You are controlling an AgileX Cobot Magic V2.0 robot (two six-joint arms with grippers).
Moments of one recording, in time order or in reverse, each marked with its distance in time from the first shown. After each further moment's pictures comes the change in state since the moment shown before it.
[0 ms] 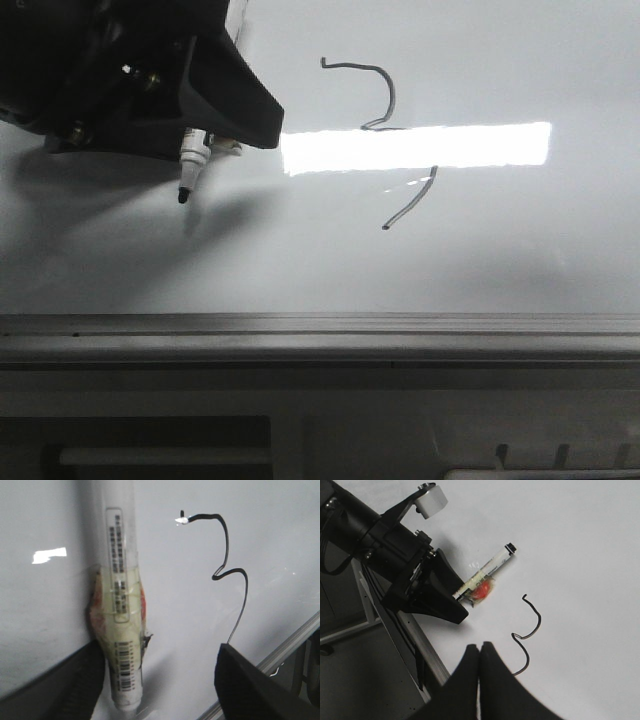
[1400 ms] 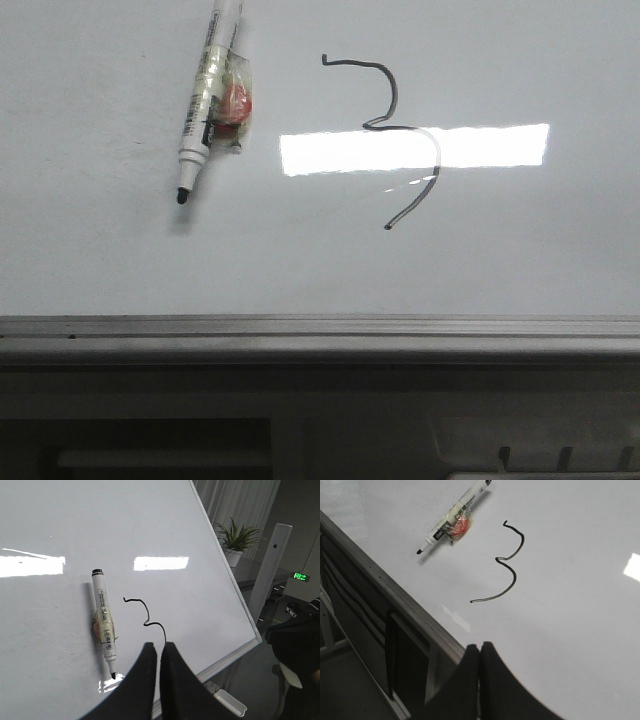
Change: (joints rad) left arm 0.020 -1.138 0.430 0.071 0.103 0.000; right arm 0.000 -0.551 0.620 -0.016 -0.280 0.001
